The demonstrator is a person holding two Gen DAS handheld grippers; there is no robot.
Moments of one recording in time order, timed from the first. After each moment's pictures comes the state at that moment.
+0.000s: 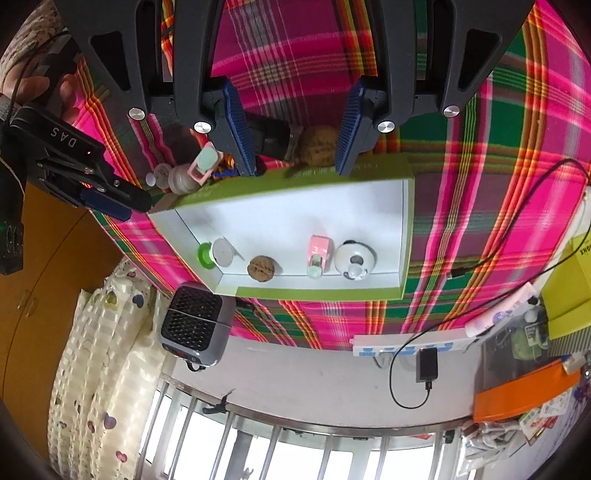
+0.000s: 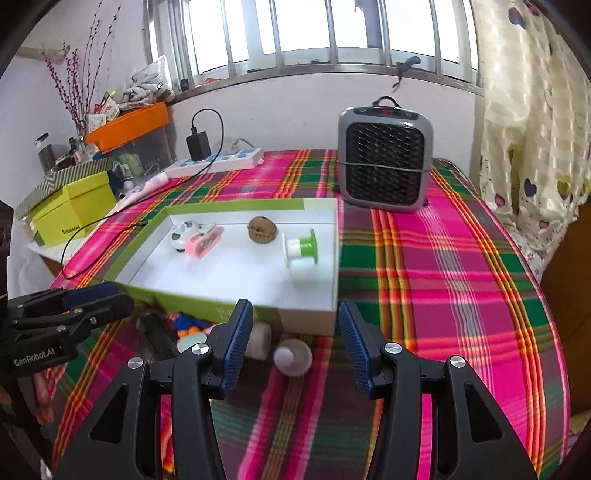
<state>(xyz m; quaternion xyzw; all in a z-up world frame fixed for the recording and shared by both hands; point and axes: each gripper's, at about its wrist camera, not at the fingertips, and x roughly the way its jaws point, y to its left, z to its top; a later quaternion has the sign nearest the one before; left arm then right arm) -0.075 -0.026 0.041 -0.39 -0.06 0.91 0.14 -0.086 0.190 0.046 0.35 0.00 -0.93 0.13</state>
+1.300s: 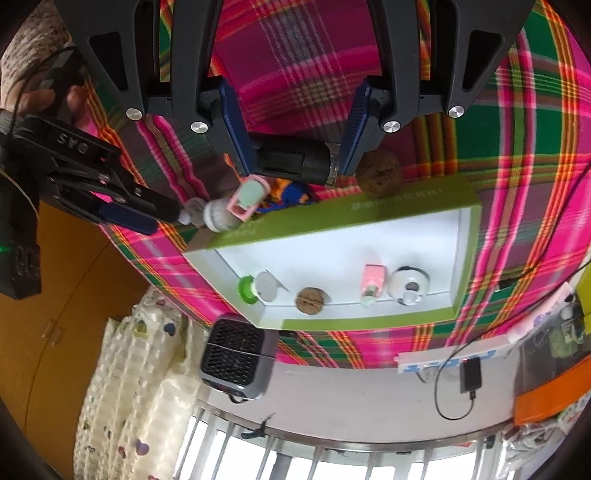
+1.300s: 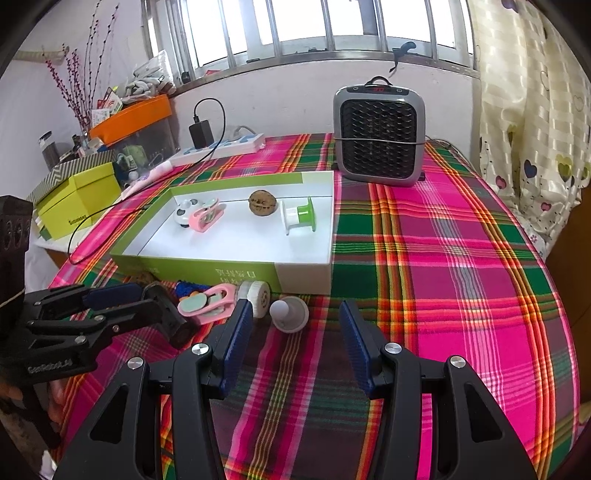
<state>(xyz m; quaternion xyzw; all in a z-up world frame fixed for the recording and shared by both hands) -0.068 0.002 0.026 -0.41 -0.03 0.89 0.21 -0.072 0.198 0.033 0.37 -0.01 -0.92 0.15</state>
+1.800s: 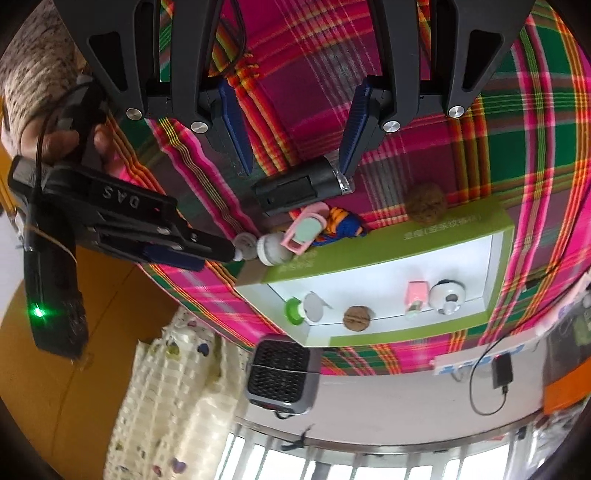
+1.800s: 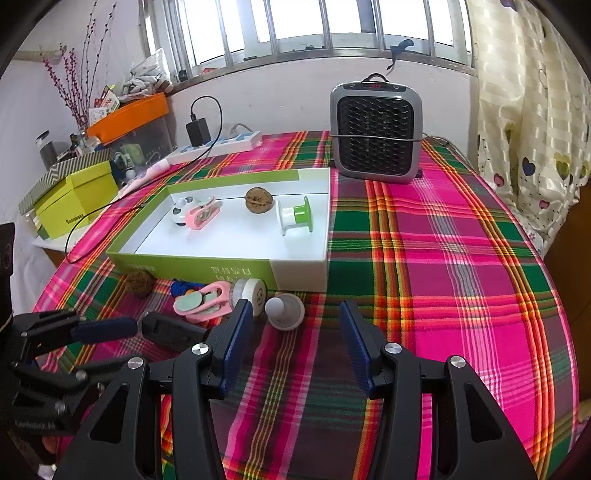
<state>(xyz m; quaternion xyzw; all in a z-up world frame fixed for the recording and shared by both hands) -0.040 0.020 0.028 -0.41 0.00 0.87 0.26 -0.071 0.201 0.034 0.37 -0.01 -0.92 0.14</state>
